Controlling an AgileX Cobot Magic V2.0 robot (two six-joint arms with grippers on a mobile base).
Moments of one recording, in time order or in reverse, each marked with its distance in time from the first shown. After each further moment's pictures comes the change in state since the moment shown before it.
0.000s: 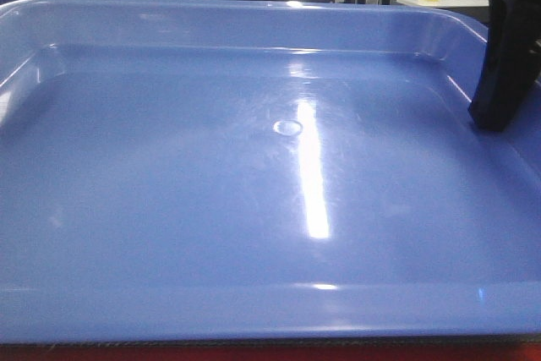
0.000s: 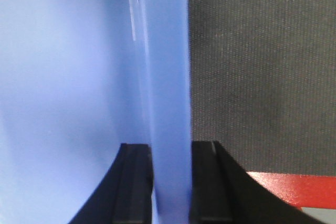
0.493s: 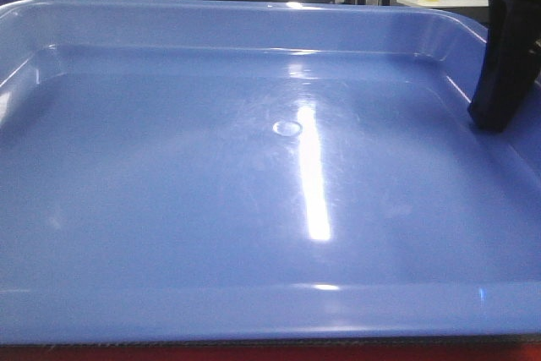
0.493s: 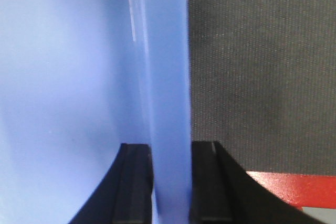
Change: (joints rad) left arm 0.000 0.000 0.000 0.000 0.001 0.000; right arm 0.000 0.000 0.000 0.002 0.000 0.000
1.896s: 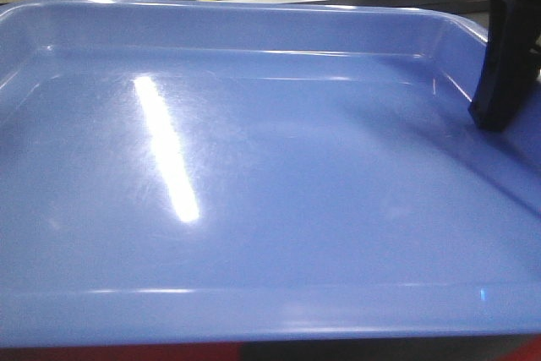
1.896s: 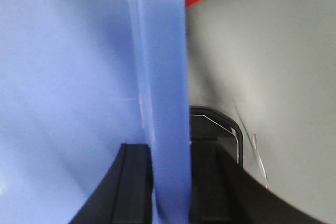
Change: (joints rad) left arm 0.000 -0.004 0.002 -0.012 0.006 0.000; right arm 0.000 0.000 0.000 0.002 -0.002 0.000
